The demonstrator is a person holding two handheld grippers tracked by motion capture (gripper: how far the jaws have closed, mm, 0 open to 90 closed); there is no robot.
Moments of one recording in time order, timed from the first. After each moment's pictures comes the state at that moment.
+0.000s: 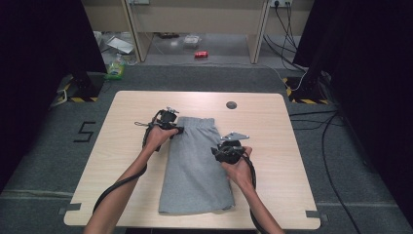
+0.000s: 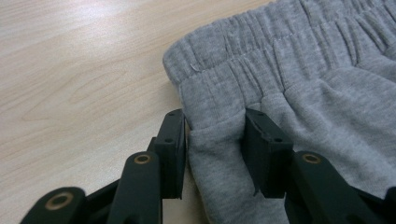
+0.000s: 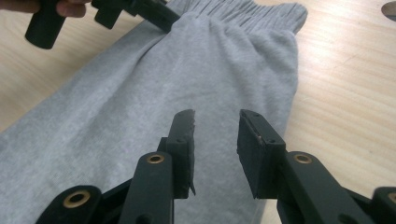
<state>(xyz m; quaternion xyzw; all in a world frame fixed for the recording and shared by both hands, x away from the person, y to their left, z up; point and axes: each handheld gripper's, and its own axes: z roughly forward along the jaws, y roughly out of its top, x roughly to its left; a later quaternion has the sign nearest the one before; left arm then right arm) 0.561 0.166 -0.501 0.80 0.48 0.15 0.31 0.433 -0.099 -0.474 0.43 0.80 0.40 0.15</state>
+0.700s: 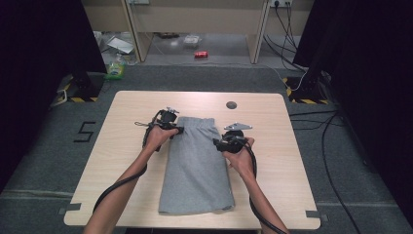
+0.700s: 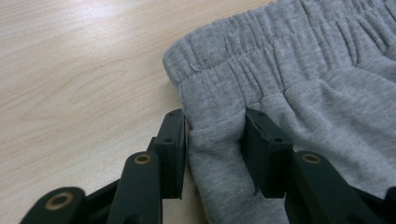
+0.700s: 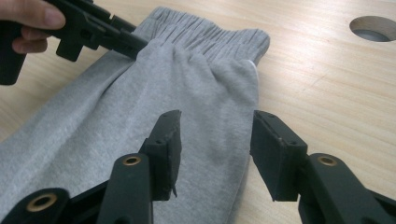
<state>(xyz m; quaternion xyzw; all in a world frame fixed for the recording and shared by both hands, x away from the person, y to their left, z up) 0.561 0.166 -0.501 0.80 0.48 0.15 0.31 0.465 -0.107 -0.470 0.45 0.78 0.41 0.16</state>
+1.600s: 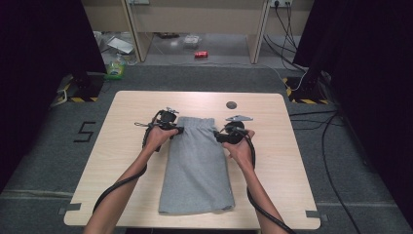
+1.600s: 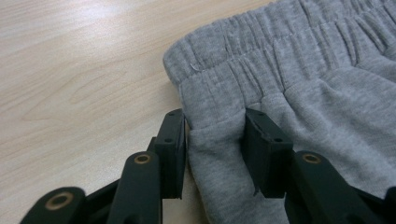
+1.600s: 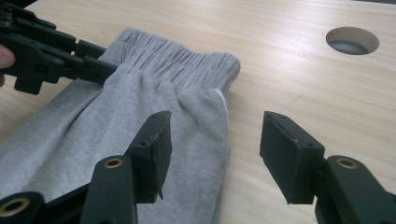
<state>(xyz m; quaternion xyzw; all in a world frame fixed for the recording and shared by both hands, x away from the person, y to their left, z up) 0.560 0.167 -0.502 0.80 0.48 0.15 0.32 0.496 -0.108 -0.467 0.48 0.76 0.41 0.16</state>
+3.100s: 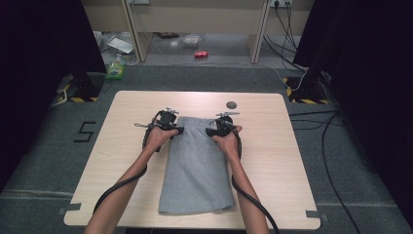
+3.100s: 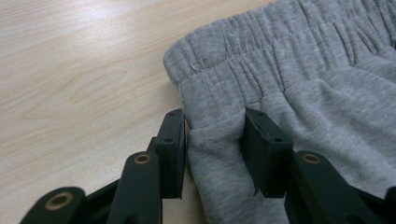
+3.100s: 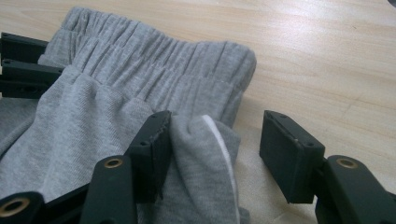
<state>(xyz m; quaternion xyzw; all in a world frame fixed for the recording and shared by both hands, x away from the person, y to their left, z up) 0.558 0.167 -0.503 0.80 0.48 0.16 0.32 0.549 -0.077 -0.508 0.52 0.76 0.38 0.12</state>
